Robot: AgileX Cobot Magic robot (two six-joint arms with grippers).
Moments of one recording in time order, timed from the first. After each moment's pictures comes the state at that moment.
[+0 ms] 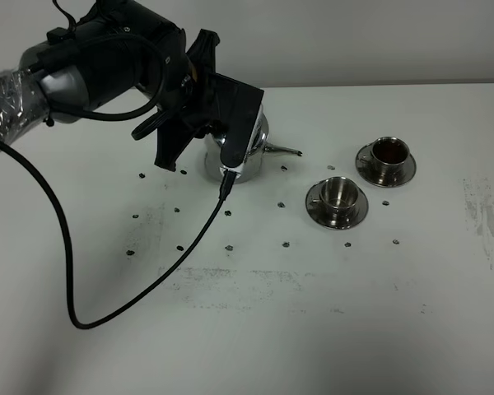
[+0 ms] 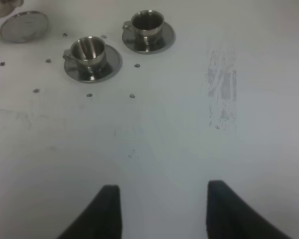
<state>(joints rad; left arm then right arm) -0.53 2.03 -1.71 0.22 0.70 1.33 0.05 0.02 -0.52 0.00 1.12 0.03</state>
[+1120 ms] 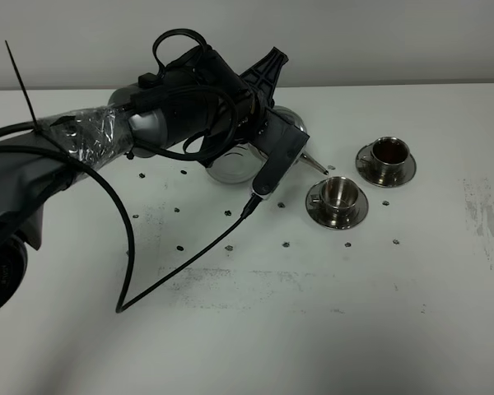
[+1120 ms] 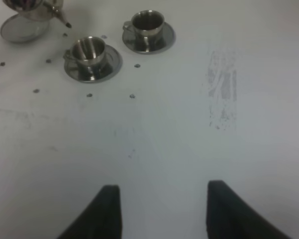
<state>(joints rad) -0.64 2.18 -1.76 0.52 0.50 1.33 0.05 0.02 -0.52 0.00 1.12 0.03</state>
